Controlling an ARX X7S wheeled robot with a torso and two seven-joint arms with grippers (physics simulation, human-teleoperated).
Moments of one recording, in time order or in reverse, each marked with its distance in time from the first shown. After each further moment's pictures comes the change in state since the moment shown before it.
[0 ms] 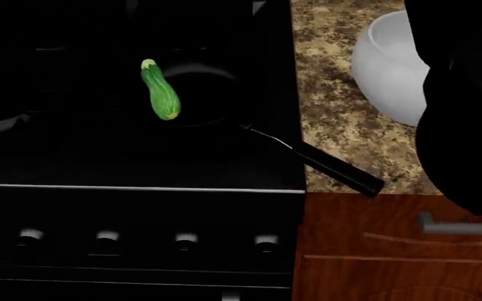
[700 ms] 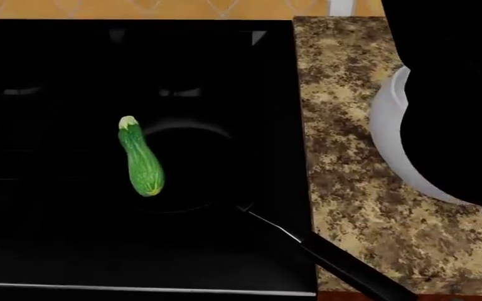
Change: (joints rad) left arm 0.039 -0.018 -0.002 -0.096 -0.074 0.068 -0.033; right arm -0.018 -0.024 -0.020 0.068 0.013 -0.015 -0.034
